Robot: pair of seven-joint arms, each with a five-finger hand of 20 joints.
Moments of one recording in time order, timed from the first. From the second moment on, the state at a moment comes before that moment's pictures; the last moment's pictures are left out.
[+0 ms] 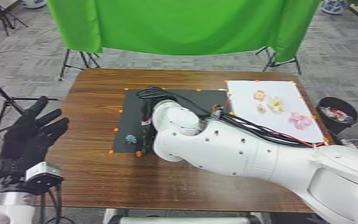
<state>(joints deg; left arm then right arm) 138.4 -50.5 -102.5 -130.5 30.6 20.2 24.0 -34.1 -75.7 9.3 -86.1 -91.5 11.7 54.4</state>
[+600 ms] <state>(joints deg) 136.8 -50.0 -102.0 -129.6 31.1 18.7 22.3 -34.6 -75.7 10.0 -85.9 -86.4 12.6 54.5</state>
